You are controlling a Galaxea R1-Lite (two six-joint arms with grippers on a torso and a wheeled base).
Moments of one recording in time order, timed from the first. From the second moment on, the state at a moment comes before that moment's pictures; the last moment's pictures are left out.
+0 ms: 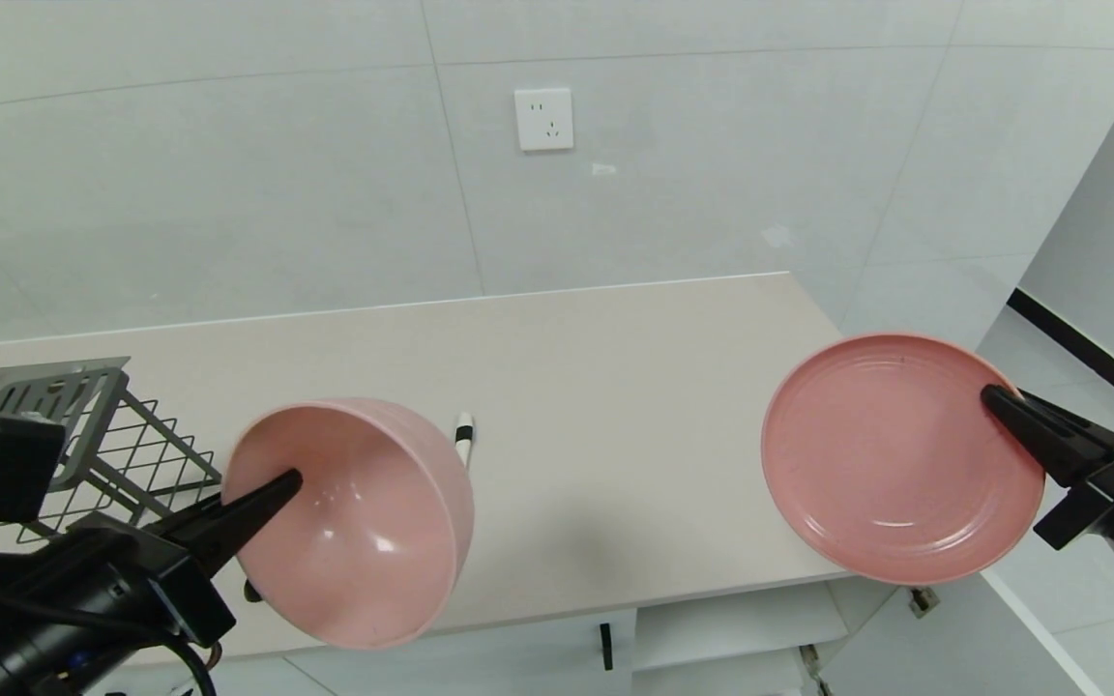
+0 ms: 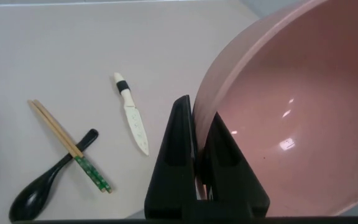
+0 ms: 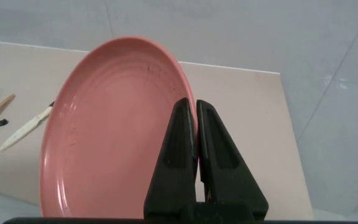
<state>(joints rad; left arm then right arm) -0.28 1.19 -0.16 -0.96 -0.13 -0.18 0.25 1.43 -0.08 -1.57 0.12 -0.05</state>
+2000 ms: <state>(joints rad) -0.44 1.22 -0.16 -1.08 -0.13 0.10 0.26 1.43 -0.10 -1.57 0.12 -0.06</state>
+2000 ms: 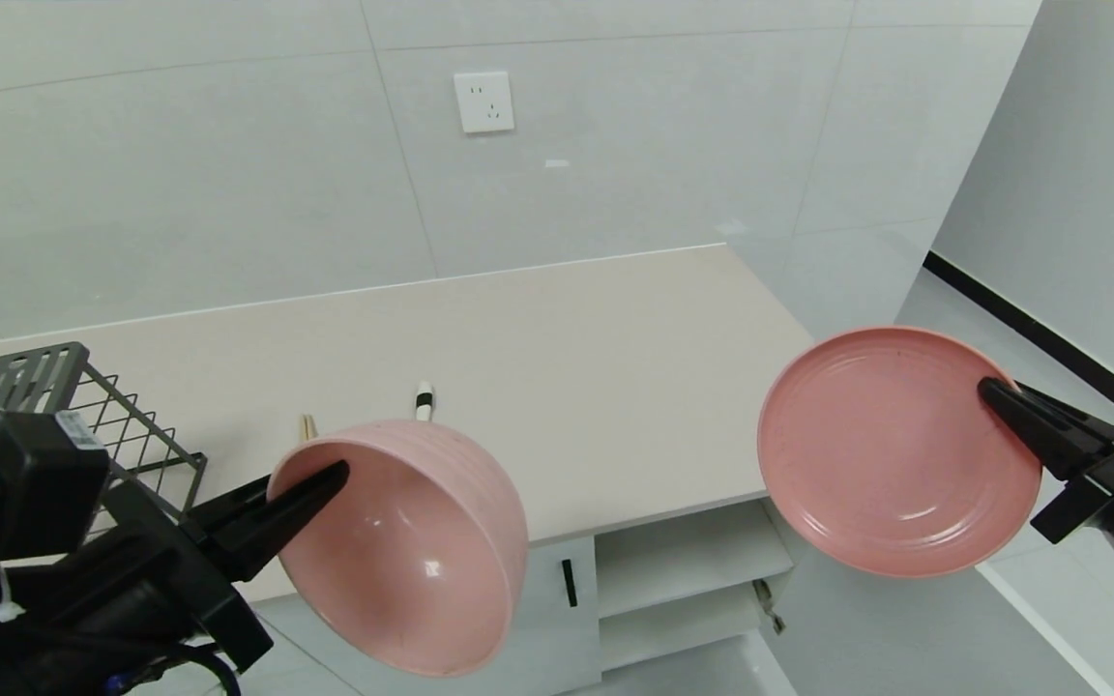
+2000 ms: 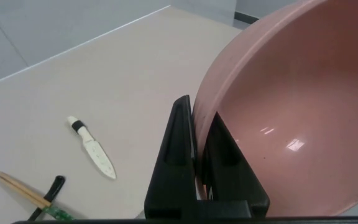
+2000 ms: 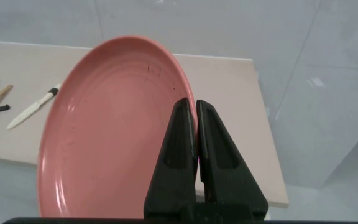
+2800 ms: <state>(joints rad) -0.44 1.22 -0.14 -1.07 -0.15 0.09 0.26 1.44 -0.09 -1.57 0.12 -0.06</state>
